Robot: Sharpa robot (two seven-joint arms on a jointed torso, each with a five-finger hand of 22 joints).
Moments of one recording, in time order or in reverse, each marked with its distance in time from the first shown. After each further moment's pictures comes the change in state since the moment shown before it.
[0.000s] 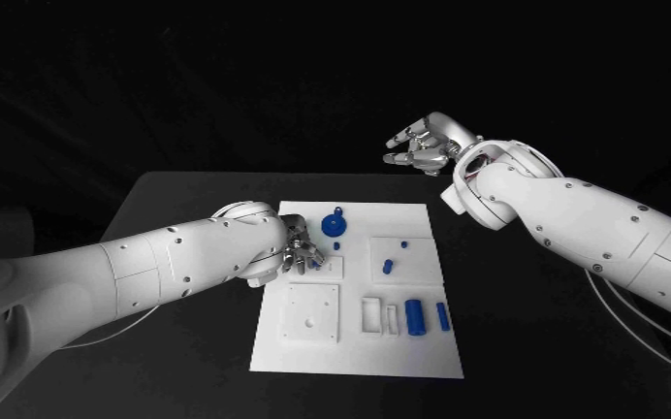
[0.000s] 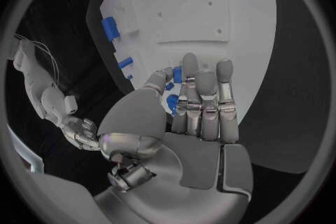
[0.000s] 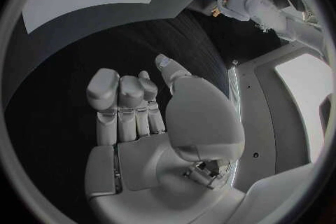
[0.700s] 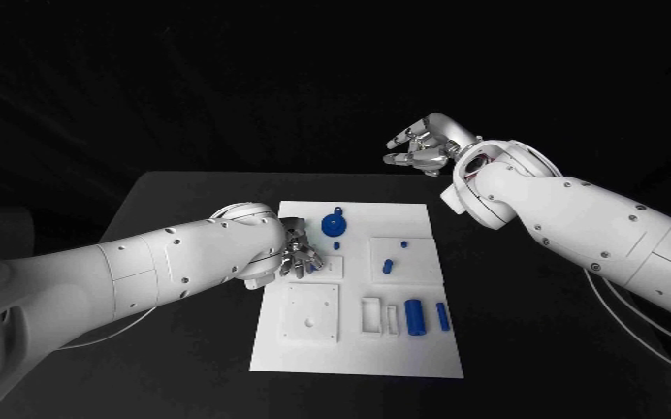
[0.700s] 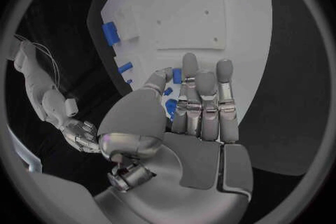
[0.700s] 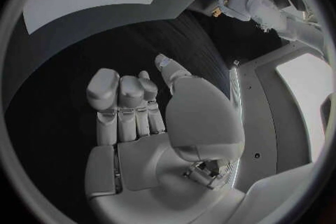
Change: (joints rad) left arm -0.002 -0.007 -0.001 0.006 0.000 0.035 -0.003; left_hand 0.000 0.000 0.001 -0.001 0.014 0.005 0.002 0.001 -0.001 0.002 -0.002 0.004 0.001 0.000 0.000 0.004 0.002 0.000 0.000 0.000 -0.005 0.000; right arm 0.000 0.005 0.000 -0.010 0.000 0.008 -0.006; right_hand 0.000 0.000 0.003 -0.003 -0.011 0.000 -0.001 0.000 0.000 0.000 0.000 0.000 -0.001 0.000 0.000 0.000 0.000 0.000 0.000 0.000 0.000 0.001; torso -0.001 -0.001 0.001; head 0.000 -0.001
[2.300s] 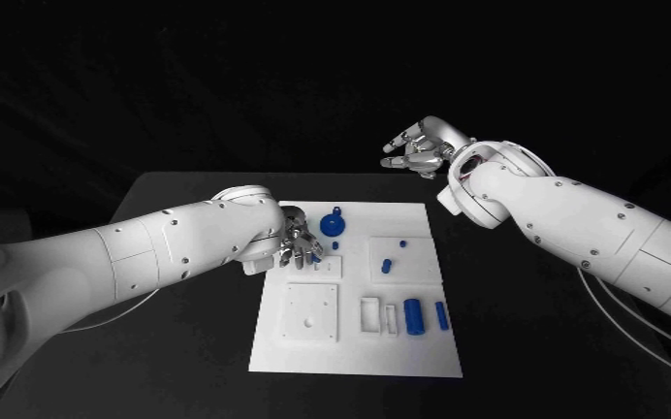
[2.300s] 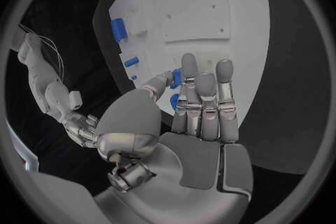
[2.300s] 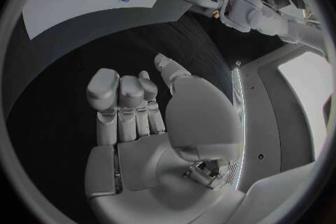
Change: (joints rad) left arm 0.048 0.021 0.008 -0.036 0.054 0.099 0.000; left_hand -0.087 -0.040 0.289 0.063 -0.291 0.000 -0.007 0.009 0.124 -0.012 0.000 0.045 0.025 -0.001 -0.008 0.024 0.000 0.001 -0.008 -0.003 0.040 0.000; right arm 0.000 0.024 0.000 -0.033 0.000 0.027 -0.010; right_hand 0.000 0.000 0.014 -0.014 -0.013 0.001 -0.002 0.000 0.000 0.000 0.000 0.000 -0.001 0.000 0.000 -0.004 0.000 0.000 0.000 0.000 0.000 -0.001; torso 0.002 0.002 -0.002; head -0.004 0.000
